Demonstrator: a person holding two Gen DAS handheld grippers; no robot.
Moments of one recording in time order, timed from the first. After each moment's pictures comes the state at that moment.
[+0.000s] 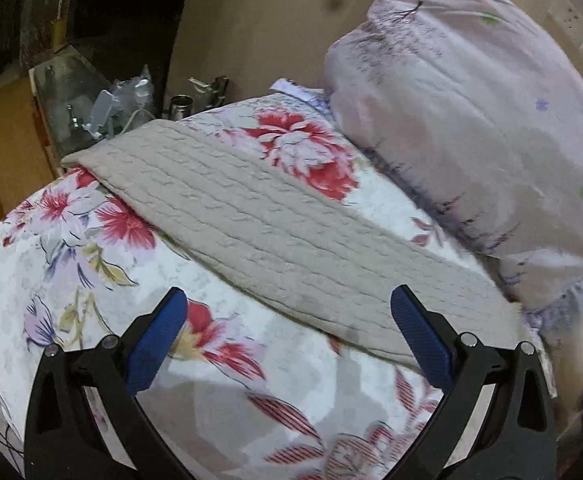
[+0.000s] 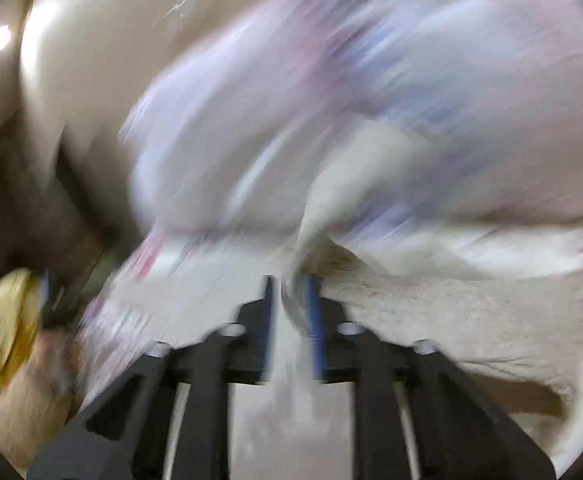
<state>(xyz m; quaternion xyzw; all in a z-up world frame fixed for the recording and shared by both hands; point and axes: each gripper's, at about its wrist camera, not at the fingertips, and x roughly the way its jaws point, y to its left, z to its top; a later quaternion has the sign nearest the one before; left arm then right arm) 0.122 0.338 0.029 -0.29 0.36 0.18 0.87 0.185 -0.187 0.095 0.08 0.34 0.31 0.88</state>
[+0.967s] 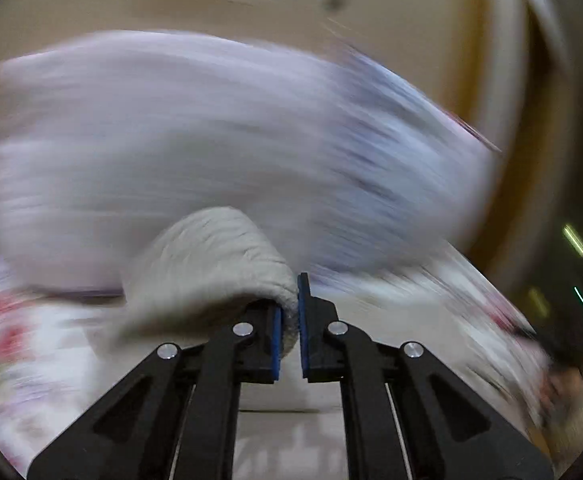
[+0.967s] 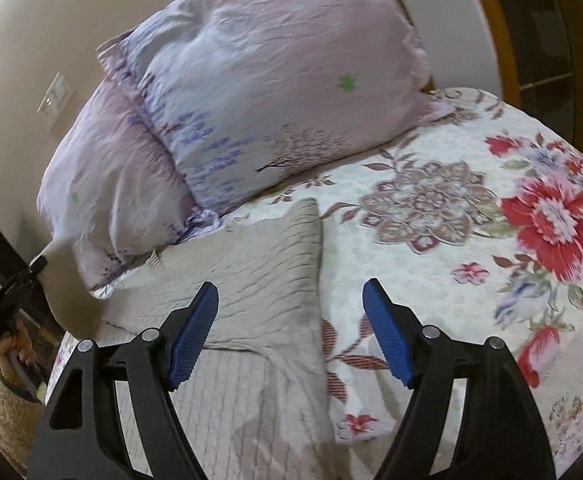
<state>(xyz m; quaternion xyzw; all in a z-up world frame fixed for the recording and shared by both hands) 0.183 0.045 0.150 -0.04 0.26 -0.24 0.93 0.137 -0.408 0.051 0.23 0.32 0.10 0.92</state>
